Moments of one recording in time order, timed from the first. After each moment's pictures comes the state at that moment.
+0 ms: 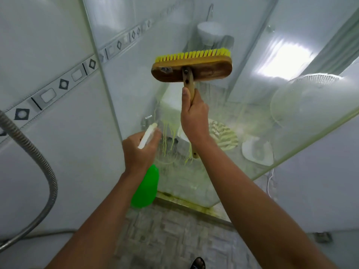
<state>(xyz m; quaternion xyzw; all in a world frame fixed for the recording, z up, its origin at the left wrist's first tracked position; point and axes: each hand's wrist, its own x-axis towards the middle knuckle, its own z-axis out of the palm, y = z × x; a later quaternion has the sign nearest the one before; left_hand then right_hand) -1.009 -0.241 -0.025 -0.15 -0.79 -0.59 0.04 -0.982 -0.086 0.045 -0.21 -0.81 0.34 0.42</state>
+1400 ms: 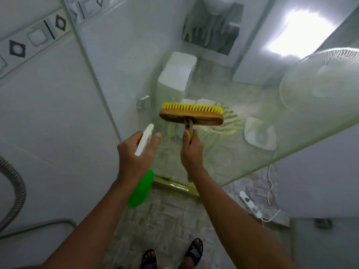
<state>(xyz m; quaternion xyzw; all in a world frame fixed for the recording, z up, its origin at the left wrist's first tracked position) -0.995 -0.243 -0.089 -0.20 -0.80 -0.57 0.02 -0.935 -0.080 -0.149 -0.30 -0.81 0.39 0.33</state>
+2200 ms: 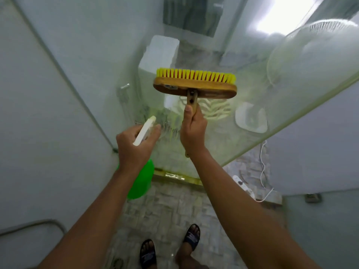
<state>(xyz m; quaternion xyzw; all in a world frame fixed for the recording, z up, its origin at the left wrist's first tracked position) -0.970 -0.195 -0.118 -0.21 -0.78 -0.59 -0.01 -0.910 -0.042 -0.112 -0.26 -0.74 0.42 0.45</state>
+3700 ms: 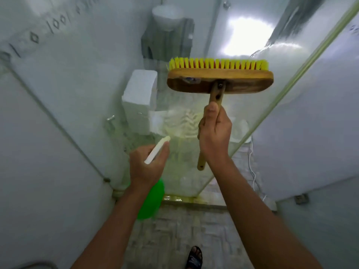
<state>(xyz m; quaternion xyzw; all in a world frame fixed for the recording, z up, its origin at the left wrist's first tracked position) -0.920 -0.150 -0.065 -0.29 -0.75 -0.60 -0.04 -0.830 -0.016 0.020 -0.25 -0.68 0.47 0.50</state>
